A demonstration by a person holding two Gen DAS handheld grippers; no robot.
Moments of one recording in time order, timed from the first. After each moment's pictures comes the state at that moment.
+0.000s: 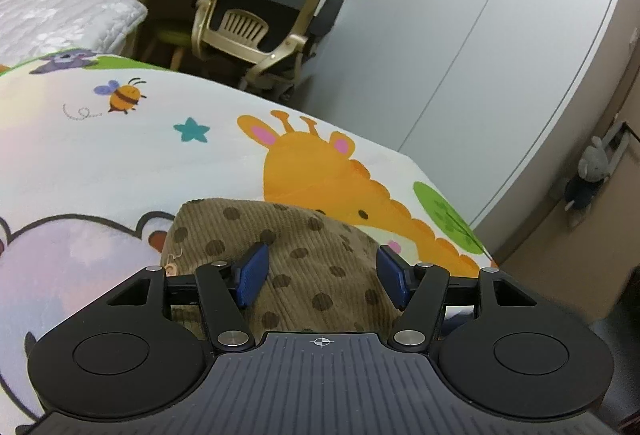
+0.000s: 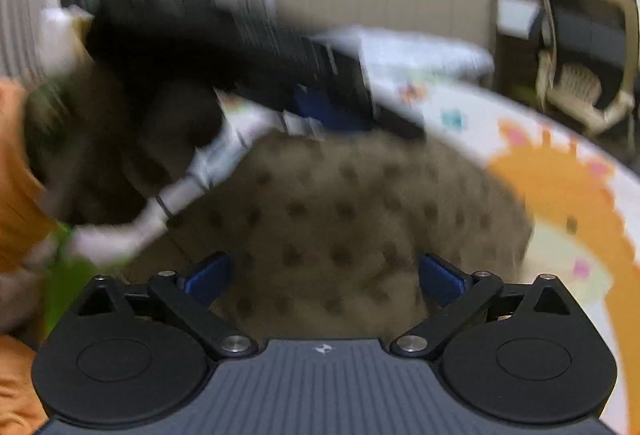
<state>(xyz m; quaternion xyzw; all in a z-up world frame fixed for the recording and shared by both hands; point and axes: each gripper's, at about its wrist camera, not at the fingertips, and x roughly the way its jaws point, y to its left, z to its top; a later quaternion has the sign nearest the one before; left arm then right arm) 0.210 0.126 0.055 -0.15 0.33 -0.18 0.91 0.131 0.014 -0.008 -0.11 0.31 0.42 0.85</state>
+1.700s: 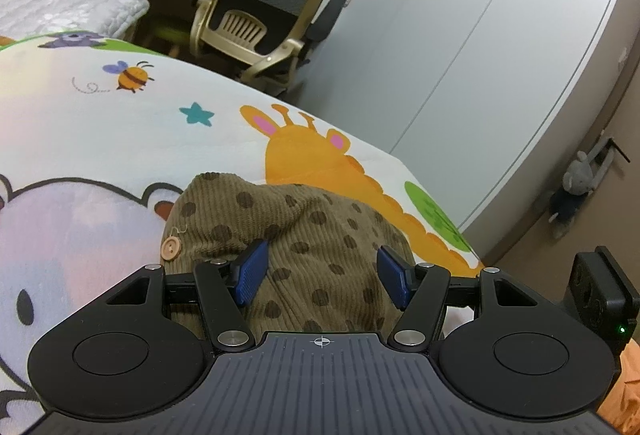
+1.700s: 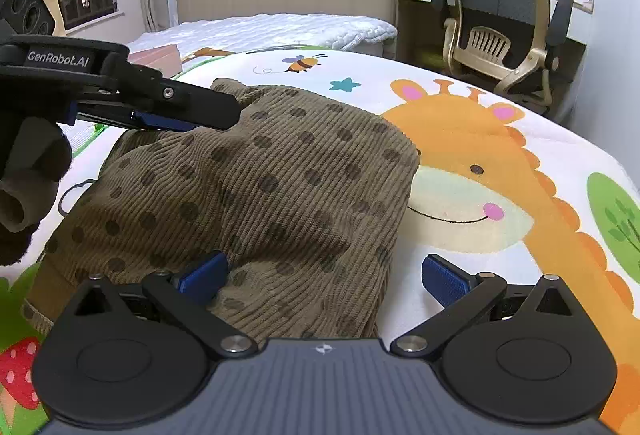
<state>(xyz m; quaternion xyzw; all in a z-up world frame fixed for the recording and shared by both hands) 0.190 0.143 0.037 -0.19 0.31 -0.20 0.91 0.152 0.001 -0.014 -0.09 0.32 0.29 0.90</state>
